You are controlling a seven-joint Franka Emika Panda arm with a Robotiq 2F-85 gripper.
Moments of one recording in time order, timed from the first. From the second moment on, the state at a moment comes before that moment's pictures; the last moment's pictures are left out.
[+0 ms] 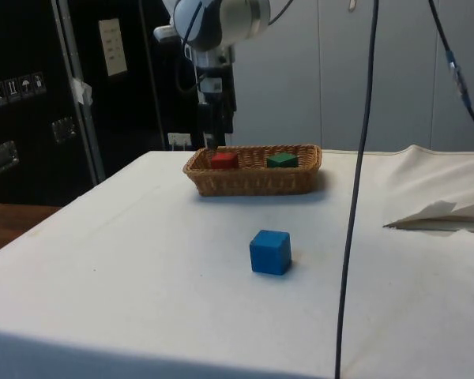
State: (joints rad) arm 0.28 0.51 -0.63 -1.97 0.35 2.45 -0.49
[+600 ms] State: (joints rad) arm 0.33 0.36 -0.59 -2.04 0.24 2.43 -0.35
